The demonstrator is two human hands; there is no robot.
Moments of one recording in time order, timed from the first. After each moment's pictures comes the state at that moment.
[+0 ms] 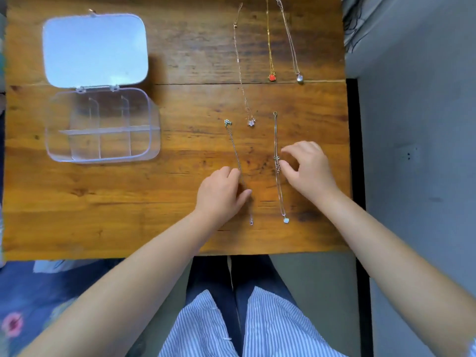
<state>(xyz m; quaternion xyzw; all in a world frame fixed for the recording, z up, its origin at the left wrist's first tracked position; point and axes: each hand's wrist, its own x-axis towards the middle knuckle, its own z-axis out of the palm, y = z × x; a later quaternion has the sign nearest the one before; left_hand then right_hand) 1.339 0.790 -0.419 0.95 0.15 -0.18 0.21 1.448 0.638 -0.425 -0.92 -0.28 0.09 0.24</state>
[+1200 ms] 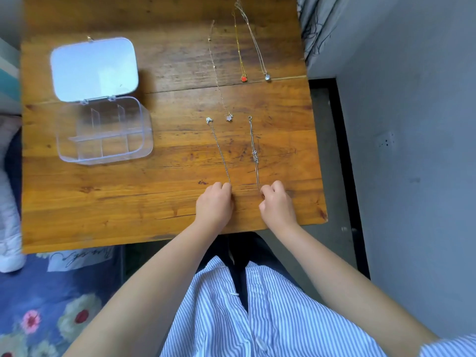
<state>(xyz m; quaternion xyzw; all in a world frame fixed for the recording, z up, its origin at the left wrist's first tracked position) 1.300 0.744 -0.415 0.94 0.16 -0.24 0.15 1.338 0.609 -0.425 -0.94 -0.16 0.23 0.19</state>
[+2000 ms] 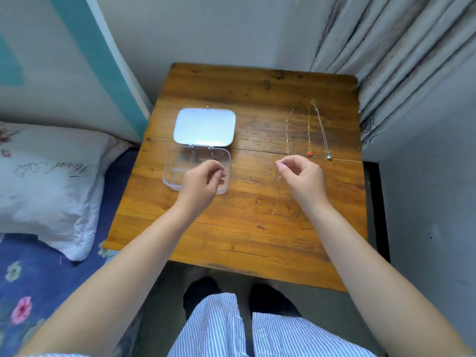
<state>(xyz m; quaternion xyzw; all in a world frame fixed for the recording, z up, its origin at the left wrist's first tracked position) 1.288 0.903 -0.280 0.86 0.29 0.09 0.40 1.405 0.740 -0.270 -0.82 -0.16 0.19 0.52</state>
